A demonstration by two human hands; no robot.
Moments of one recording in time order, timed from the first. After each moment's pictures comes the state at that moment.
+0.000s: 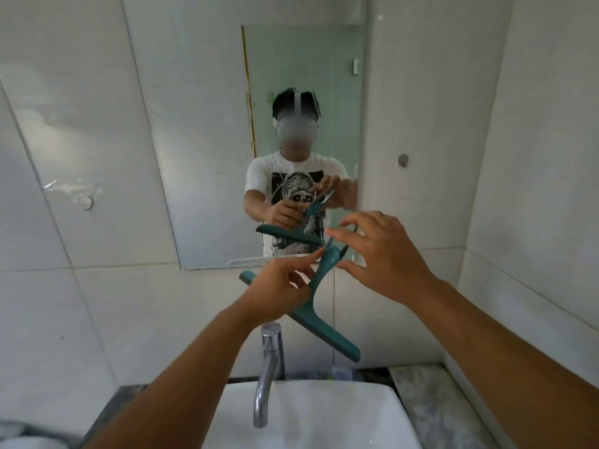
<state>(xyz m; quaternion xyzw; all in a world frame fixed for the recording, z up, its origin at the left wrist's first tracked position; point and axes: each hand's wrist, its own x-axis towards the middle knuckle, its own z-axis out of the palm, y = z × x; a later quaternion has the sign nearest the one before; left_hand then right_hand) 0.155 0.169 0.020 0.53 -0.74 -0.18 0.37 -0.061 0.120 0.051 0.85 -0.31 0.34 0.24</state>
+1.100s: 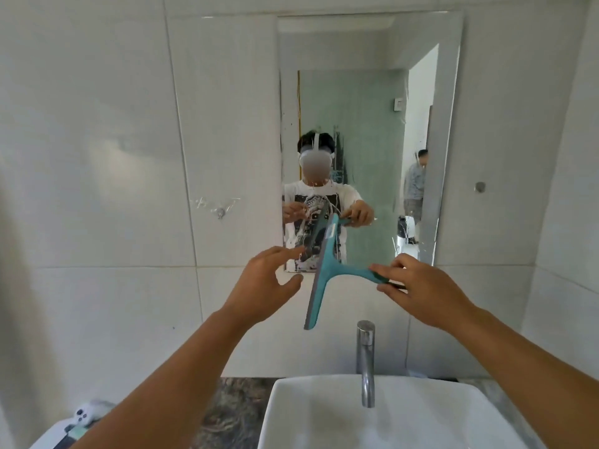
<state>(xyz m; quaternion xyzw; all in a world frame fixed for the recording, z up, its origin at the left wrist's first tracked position) 0.345 0.323 0.048 0.56 -0.70 0.08 0.43 0.056 0.226 0.036 0.86 -0.38 0.31 0.14</state>
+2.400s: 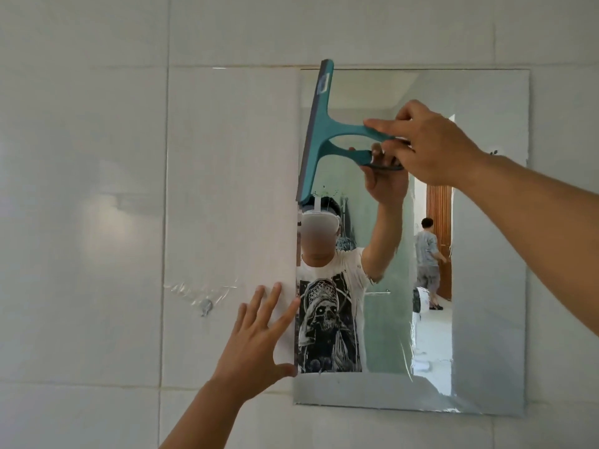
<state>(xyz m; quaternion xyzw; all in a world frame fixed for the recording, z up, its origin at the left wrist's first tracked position) 0.461 0.121 0.056 0.60 -0.71 0.28 0.25 0.164 0.078 0.356 0.79 -0.27 0.45 0.32</state>
